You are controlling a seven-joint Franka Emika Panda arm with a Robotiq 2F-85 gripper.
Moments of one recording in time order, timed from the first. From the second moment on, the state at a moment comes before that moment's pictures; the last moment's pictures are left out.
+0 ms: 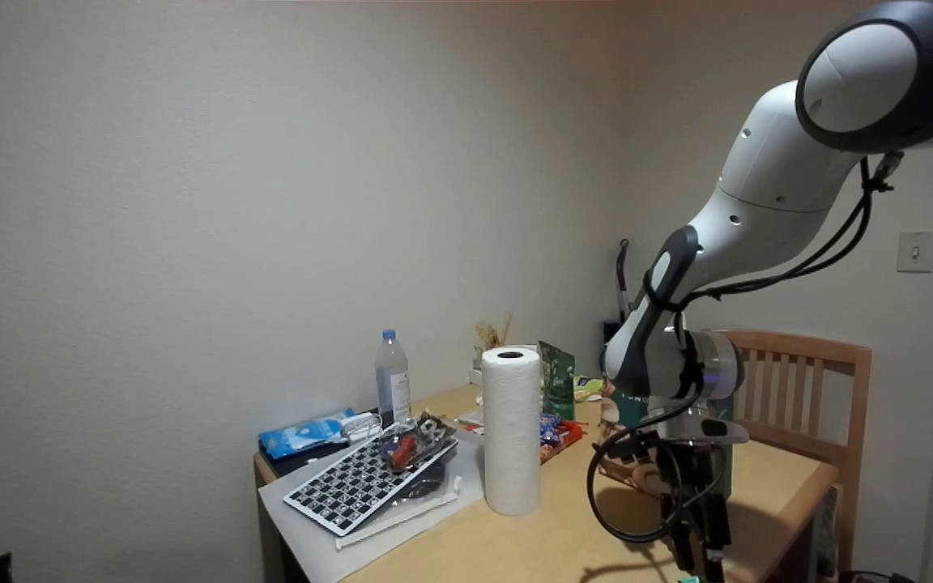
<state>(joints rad) -0.09 0.59 -0.19 -2.11 0.46 2.09 1.56</state>
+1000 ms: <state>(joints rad) -0.09 0.60 -0.17 -2.09 0.47 2.11 1.56</state>
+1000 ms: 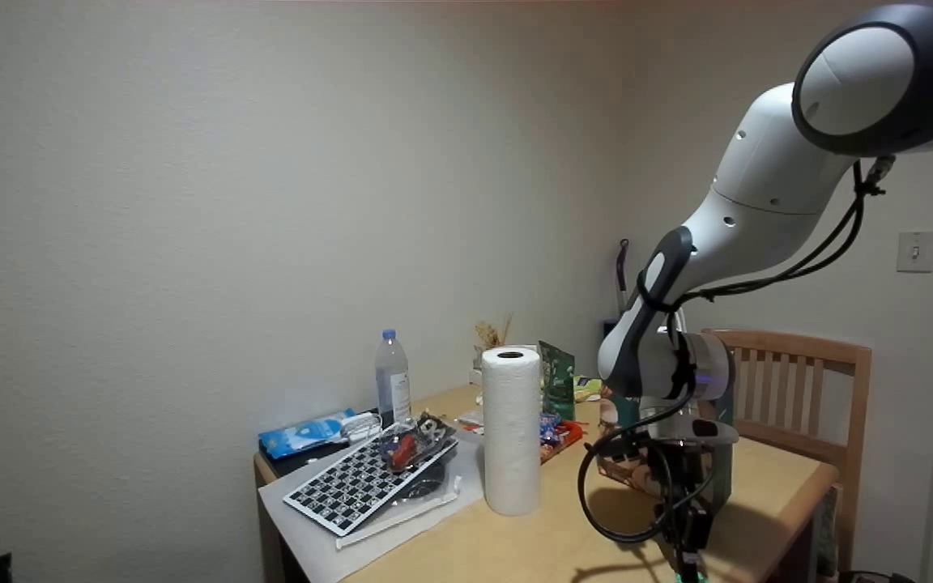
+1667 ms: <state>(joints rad) -0.07 0.39 -0.19 -2.16 0.42 2.11 1.57</state>
